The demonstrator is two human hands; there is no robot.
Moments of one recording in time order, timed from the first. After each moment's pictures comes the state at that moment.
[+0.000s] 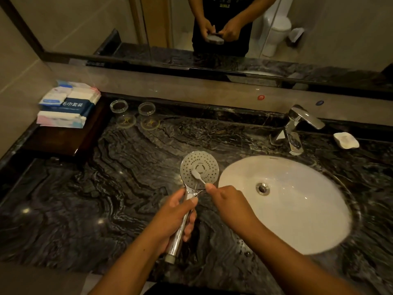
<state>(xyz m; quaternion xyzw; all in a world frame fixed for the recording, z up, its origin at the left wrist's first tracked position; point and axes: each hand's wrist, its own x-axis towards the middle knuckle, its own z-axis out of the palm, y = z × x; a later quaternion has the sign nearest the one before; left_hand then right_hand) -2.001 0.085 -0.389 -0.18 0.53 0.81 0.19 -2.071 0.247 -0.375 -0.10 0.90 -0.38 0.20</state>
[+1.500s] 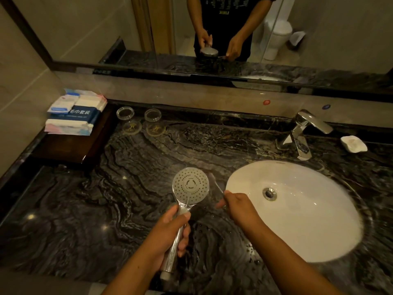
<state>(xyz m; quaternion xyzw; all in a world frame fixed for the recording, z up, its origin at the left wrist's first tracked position) -1.981 0.057 -0.412 -0.24 0.50 0.81 0.18 -2.086 0.244 -0.413 0.07 0.84 -0.48 0.24</state>
